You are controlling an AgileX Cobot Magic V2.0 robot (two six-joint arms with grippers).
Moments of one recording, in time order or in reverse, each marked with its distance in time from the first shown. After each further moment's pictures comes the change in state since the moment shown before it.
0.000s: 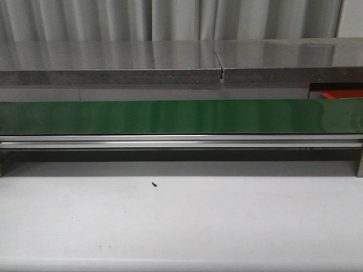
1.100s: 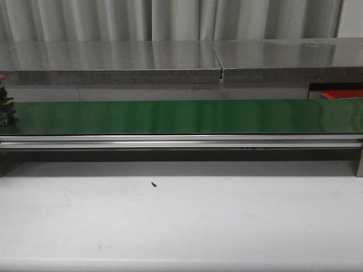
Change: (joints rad) left arm 0.071 -0.190 -0.004 -0.026 -0.038 0.026; right arm 0.000 0.000 0.000 0.000 0.000 0.002
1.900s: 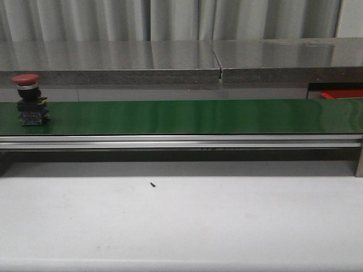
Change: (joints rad) left arm 0.279 0.314 -0.036 0.043 -0.051 0.027; right arm 0.000 0.000 0.000 0.000 0.000 0.000
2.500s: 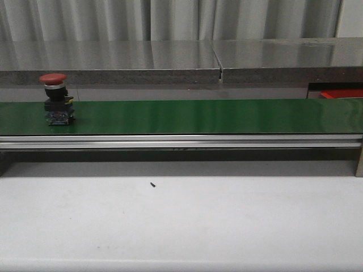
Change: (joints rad) left arm 0.000 0.253 -0.304 -0.011 0.086 0.006; right arm 0.000 0.000 0.000 0.000 0.000 0.000
